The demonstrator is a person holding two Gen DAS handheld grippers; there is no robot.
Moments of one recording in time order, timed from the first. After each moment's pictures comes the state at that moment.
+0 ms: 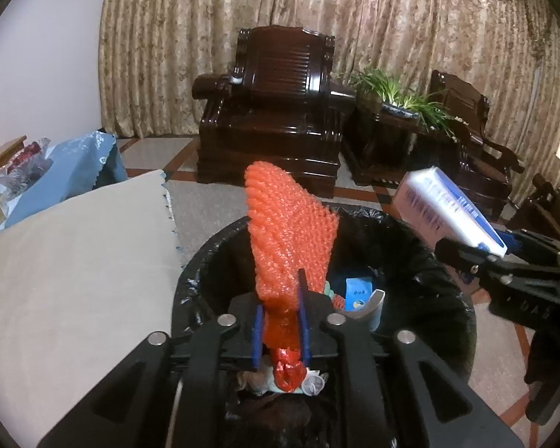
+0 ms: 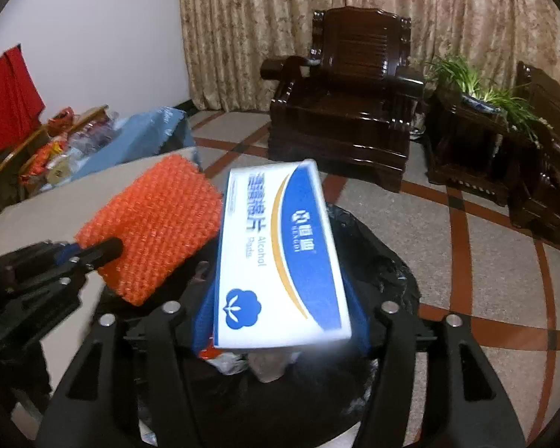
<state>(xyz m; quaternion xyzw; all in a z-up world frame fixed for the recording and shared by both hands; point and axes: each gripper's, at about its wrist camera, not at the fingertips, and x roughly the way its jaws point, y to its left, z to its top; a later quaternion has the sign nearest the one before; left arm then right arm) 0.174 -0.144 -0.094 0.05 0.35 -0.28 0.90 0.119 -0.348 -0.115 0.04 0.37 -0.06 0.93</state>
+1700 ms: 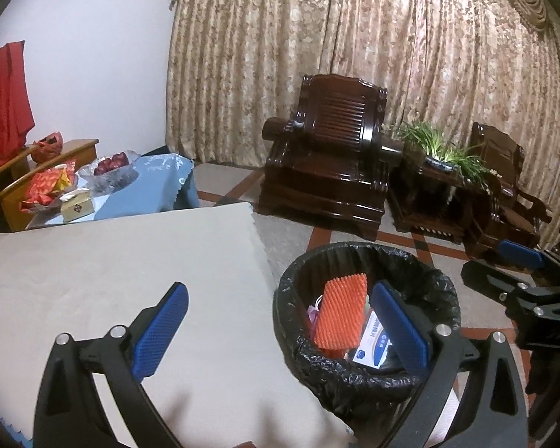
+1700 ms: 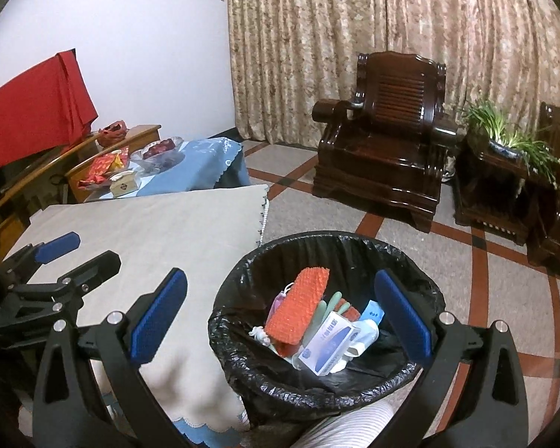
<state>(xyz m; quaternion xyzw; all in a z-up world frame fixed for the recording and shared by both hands) 0.076 -0.031 0.008 0.01 0.28 -0.17 0.94 0.039 -0.251 -0.009 0.02 0.30 0.03 0.95</state>
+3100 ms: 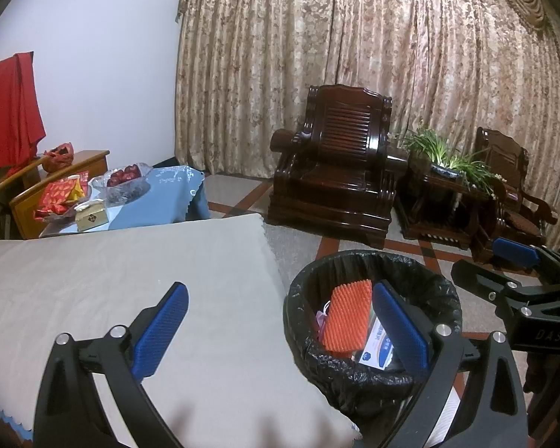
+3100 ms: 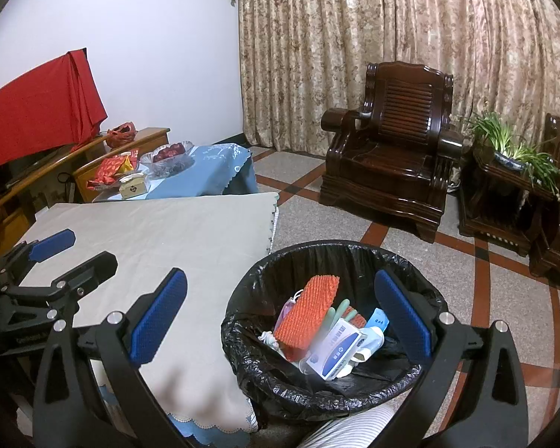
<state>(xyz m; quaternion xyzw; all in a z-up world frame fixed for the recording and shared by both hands) 0.058 -0.022 0.021 0.01 0.26 -0.15 0.95 0.029 -0.235 0.003 0.02 0.29 0.03 0.96</state>
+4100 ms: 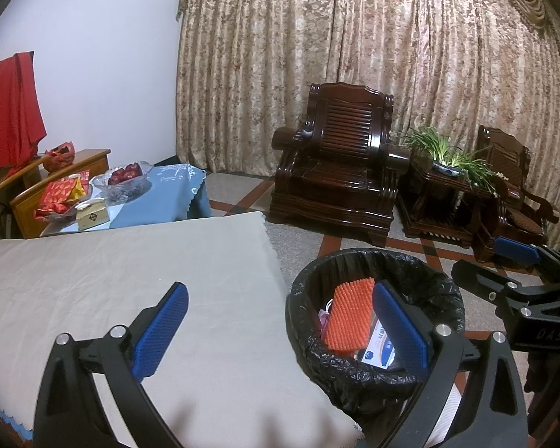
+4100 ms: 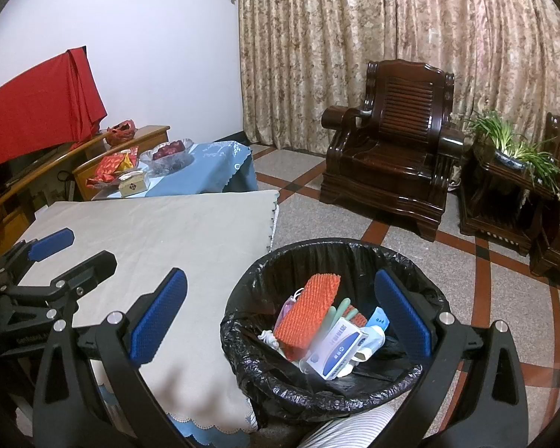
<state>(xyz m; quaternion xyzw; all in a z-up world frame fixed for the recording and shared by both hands) 0.058 -0.020 0.022 0.01 0.26 -0.15 0.95 0.030 -0.234 0.003 0.02 0.29 0.03 0.96</state>
